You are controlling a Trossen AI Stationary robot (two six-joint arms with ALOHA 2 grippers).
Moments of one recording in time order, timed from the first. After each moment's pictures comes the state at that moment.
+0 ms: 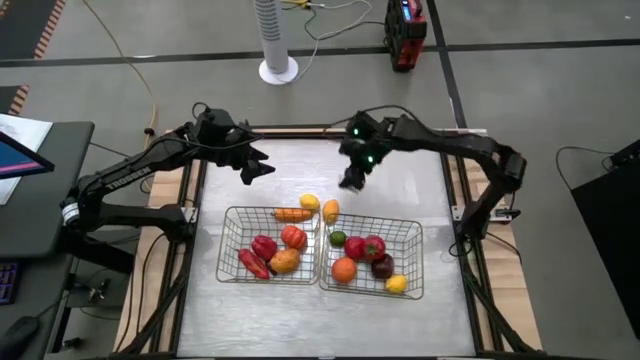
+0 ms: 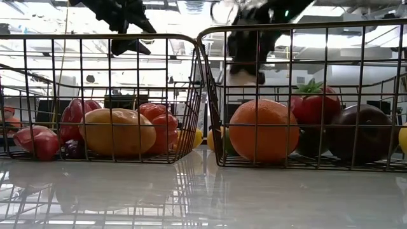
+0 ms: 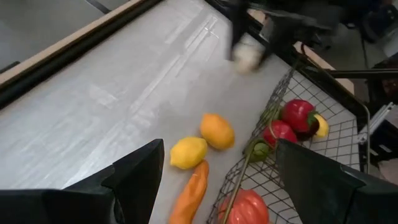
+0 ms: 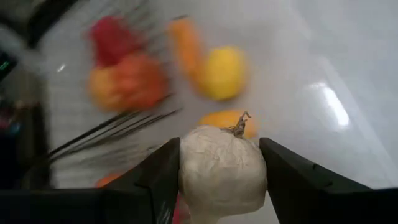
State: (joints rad) left arm 0.58 1.06 1.04 -0.62 0.36 -0.27; right arm -0.46 1.69 1.40 -0.74 -0.49 0.12
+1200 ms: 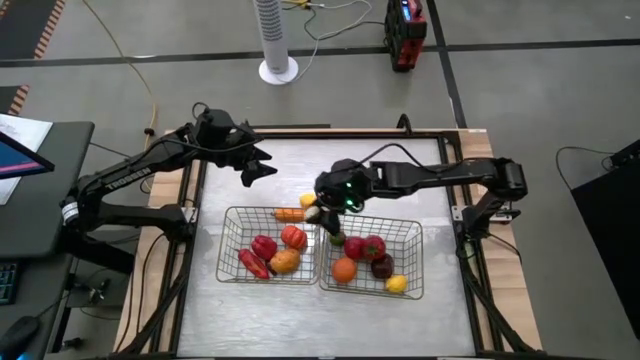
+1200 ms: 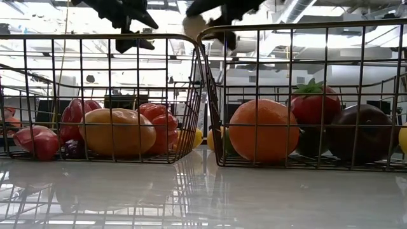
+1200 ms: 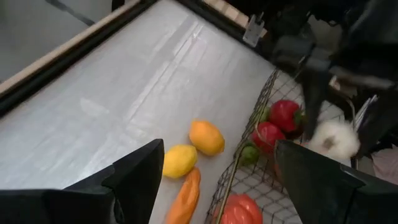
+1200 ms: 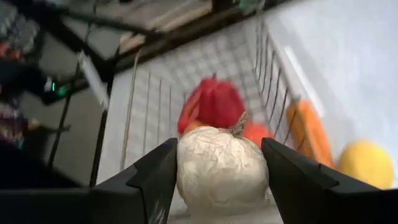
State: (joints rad) left arm 0.56 1.06 1.04 -0.57 0.39 -0.24; right arm -0.03 1.67 1.41 -0.33 -0.20 0.37
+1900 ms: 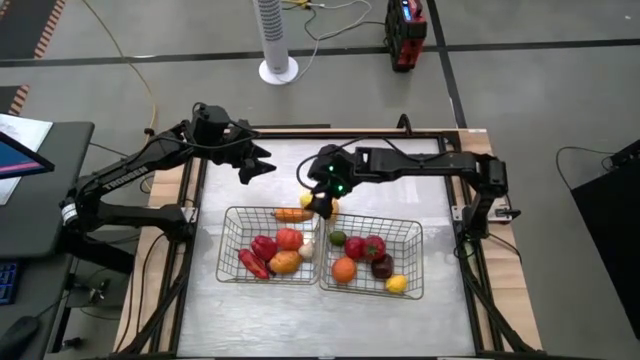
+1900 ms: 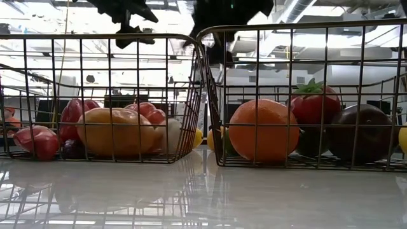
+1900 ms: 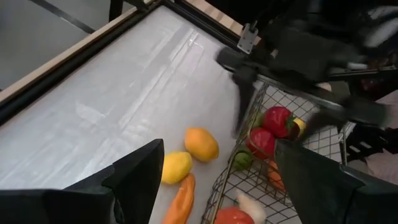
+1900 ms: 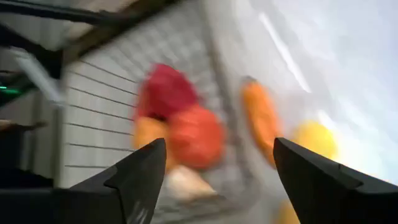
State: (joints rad) left arm 0.57 1.06 1.08 -0.59 0.40 -0.25; right arm -0.14 1.80 1.55 -0.51 -0.23 0.34
